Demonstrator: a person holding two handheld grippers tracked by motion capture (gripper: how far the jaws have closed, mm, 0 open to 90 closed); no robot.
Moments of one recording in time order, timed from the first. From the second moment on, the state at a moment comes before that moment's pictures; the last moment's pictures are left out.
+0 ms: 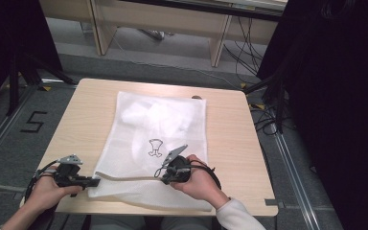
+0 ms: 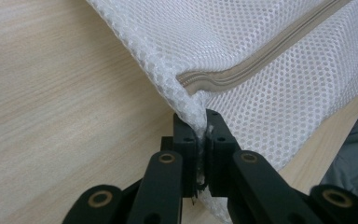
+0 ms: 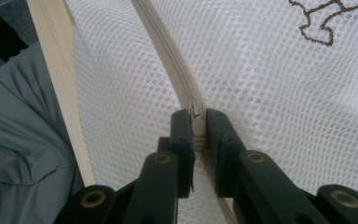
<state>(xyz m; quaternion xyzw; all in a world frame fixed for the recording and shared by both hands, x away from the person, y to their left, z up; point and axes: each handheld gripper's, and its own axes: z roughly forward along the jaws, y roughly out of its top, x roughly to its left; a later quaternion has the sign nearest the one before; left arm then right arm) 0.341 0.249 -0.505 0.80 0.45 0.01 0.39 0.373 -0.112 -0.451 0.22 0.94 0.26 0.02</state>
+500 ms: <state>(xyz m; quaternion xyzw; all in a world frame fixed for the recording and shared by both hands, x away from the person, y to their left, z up) 0.341 0.249 -0.505 0.80 0.45 0.01 0.39 0.372 -0.118 -0.450 0.22 0.94 0.26 0.02</state>
